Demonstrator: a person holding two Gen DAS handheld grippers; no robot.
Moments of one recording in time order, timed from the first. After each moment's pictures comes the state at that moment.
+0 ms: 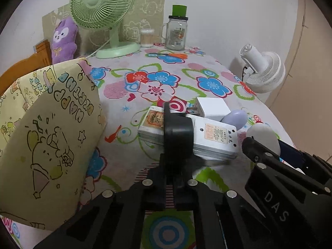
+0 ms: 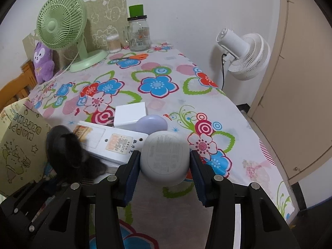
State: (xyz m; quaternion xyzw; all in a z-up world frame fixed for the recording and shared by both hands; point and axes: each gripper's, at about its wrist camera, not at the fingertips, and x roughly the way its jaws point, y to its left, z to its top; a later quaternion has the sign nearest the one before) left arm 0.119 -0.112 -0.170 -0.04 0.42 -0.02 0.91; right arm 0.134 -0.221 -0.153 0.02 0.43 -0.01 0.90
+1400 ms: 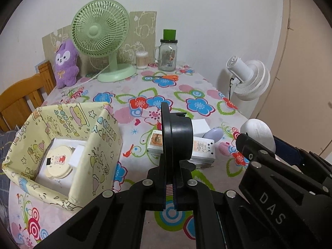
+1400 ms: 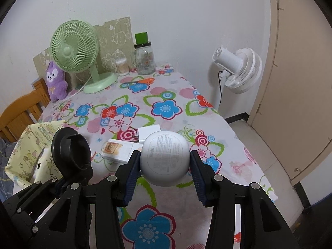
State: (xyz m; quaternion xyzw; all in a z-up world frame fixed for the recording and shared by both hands) left arm 0.078 -0.104 -0.103 -0.02 0.38 -0.04 0.92; right arm 0.091 -0.209 -0.083 0.04 0.39 -0.01 0.92
